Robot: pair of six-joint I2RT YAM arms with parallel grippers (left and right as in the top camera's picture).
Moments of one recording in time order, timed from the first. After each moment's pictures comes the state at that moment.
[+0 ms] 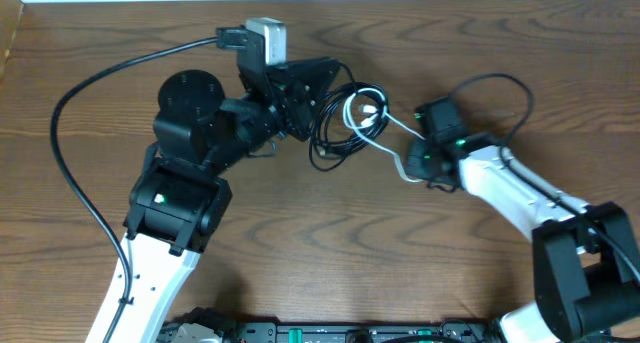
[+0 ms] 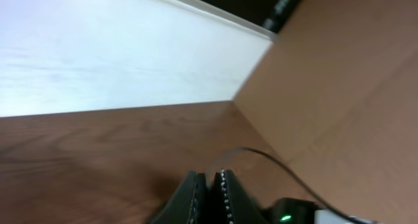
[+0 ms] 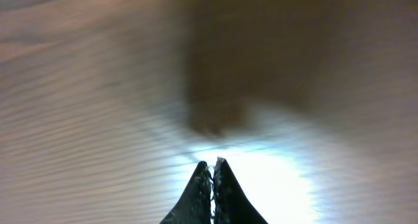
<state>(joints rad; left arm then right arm) -0.35 1.14 1.21 -0.19 0.47 -0.48 0.32 1.71 0.97 -0.54 0.03 0.65</state>
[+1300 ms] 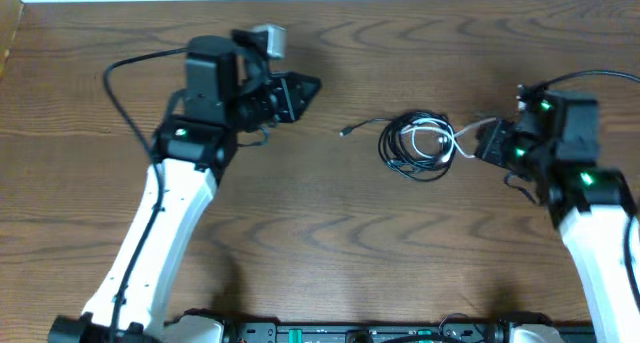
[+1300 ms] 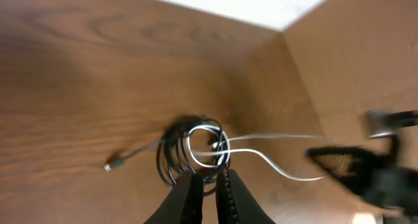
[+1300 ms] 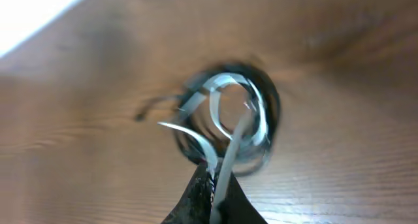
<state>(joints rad) -0.23 1.42 1.21 -0.39 0.62 -0.43 0.00 1.17 0.97 -0.62 -0.28 0.43</state>
